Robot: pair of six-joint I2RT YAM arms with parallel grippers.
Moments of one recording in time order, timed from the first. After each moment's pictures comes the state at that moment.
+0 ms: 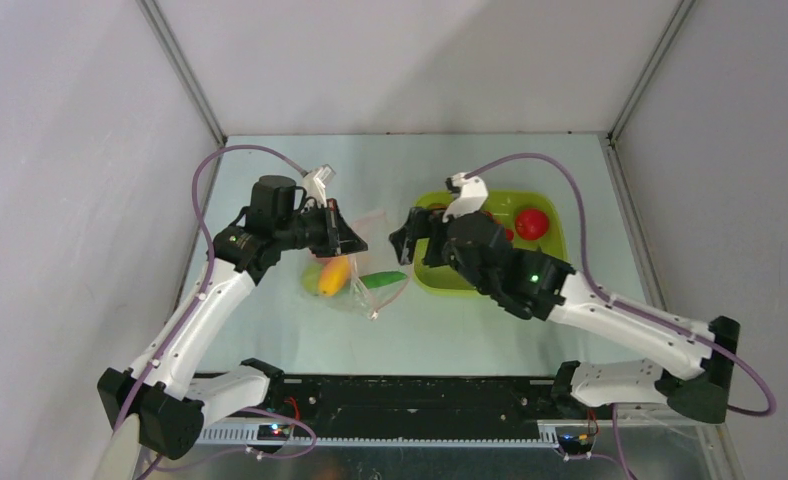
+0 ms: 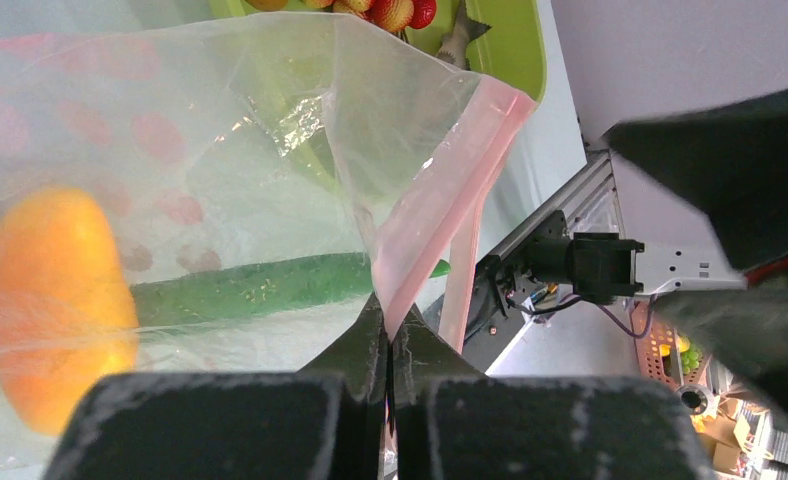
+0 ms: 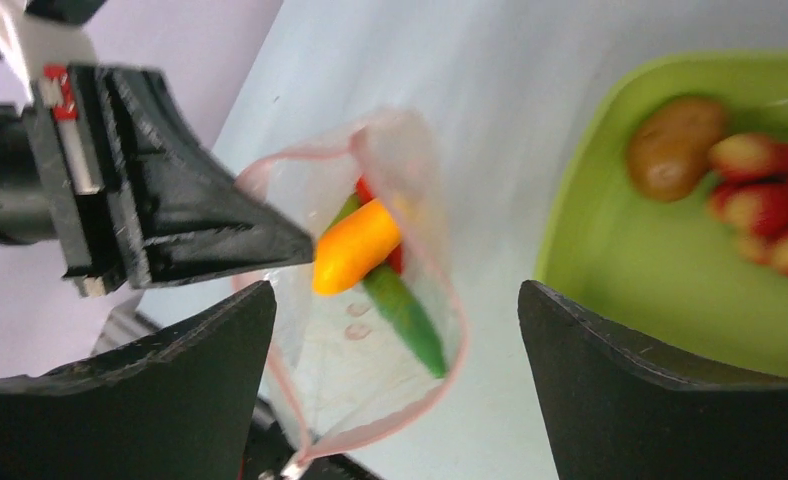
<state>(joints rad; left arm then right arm) -0.37 1.09 1.07 -0.61 0.56 -0.49 1.09 1.22 1.19 -0.32 0.45 0.66</state>
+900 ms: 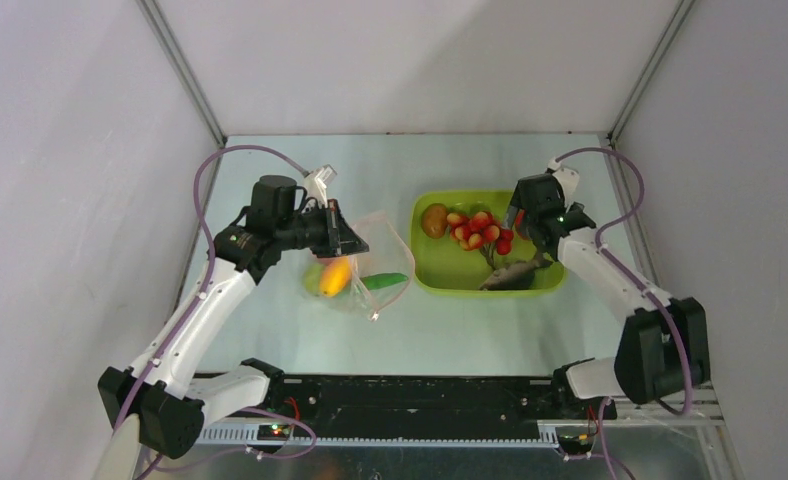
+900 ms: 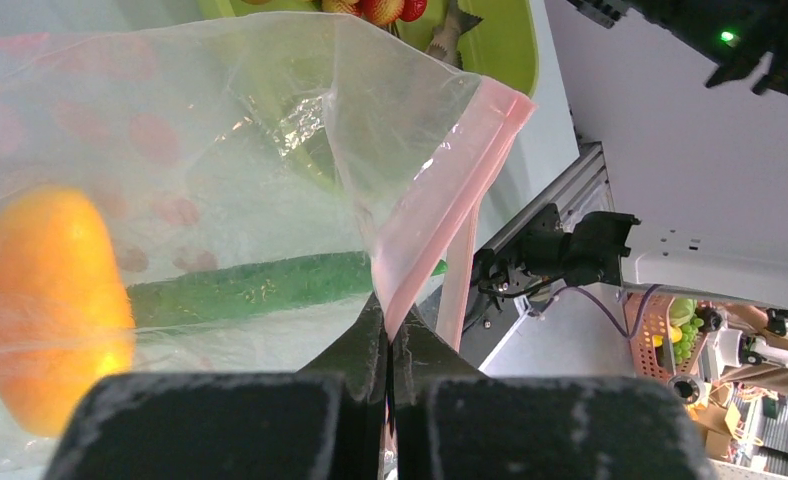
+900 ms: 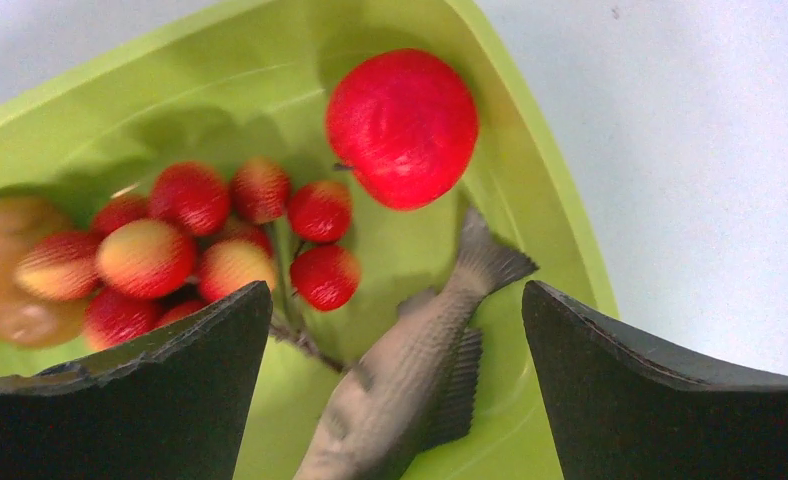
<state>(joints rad) -0.37 1.09 1.07 -0.61 0.58 -0.49 0.32 1.33 1.01 -0.48 0.46 0.56</state>
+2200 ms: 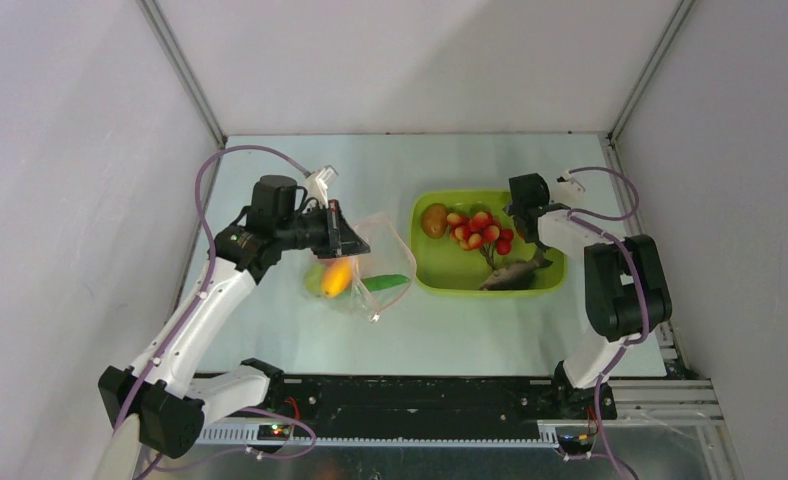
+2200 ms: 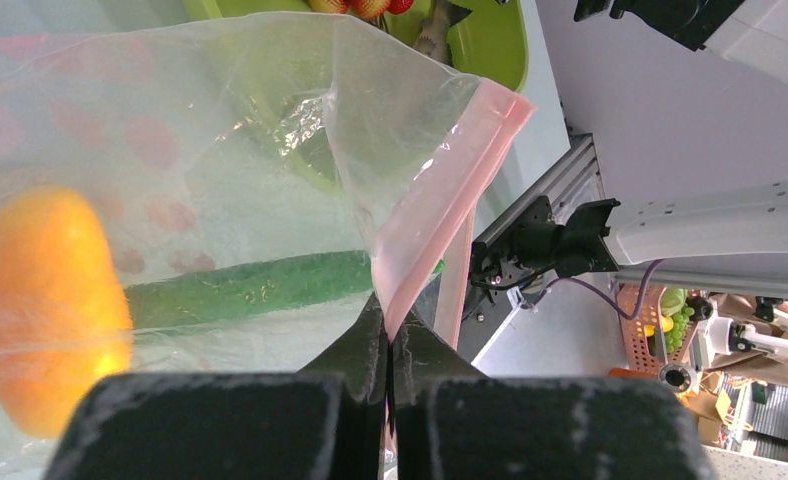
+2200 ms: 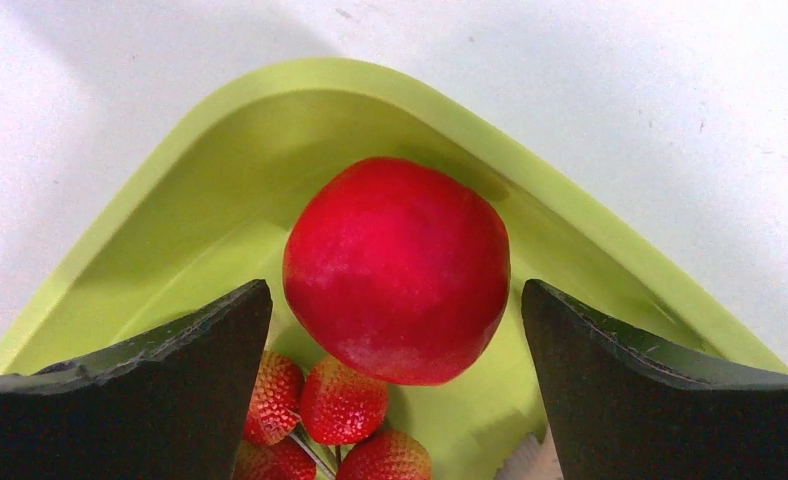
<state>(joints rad) -0.37 1.10 1.07 -0.61 0.61 -0.49 0.23 1.71 1.04 -0.26 0.58 0.95</state>
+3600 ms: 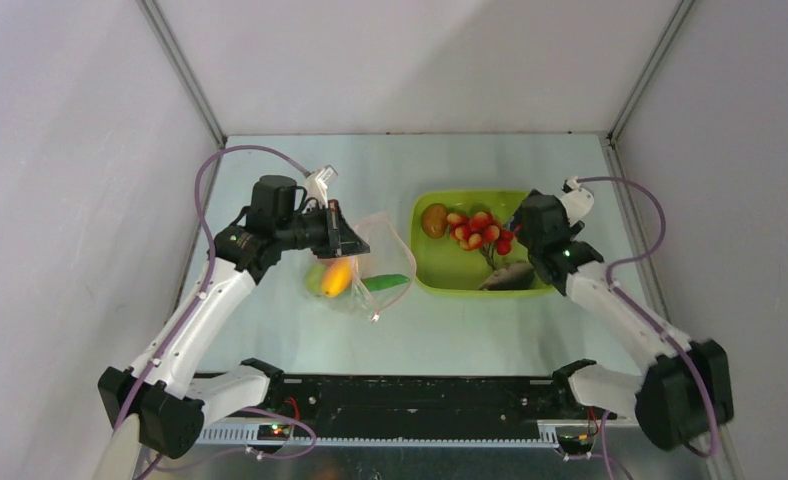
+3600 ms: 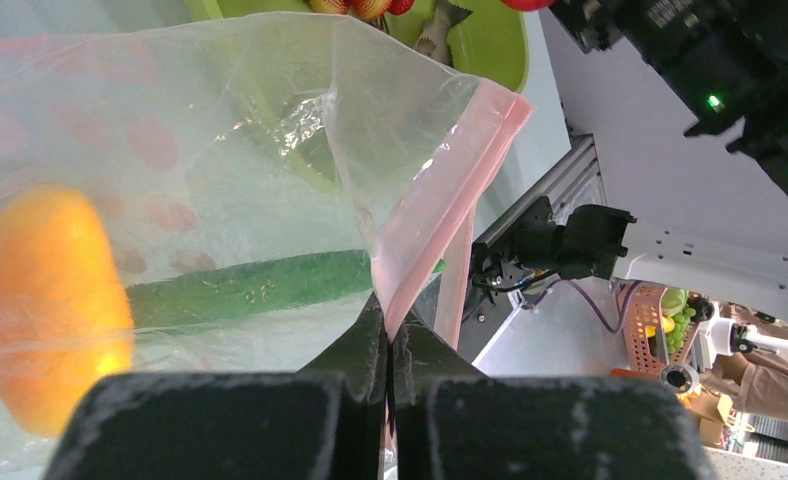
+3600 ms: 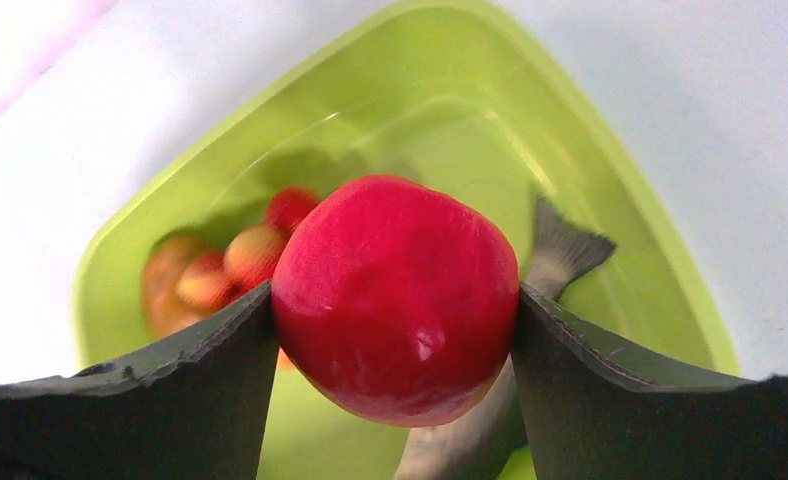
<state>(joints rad) -0.37 1.10 1.07 -0.61 0.60 -0.49 0.37 1.22 0.84 -0.30 0.58 0.81</state>
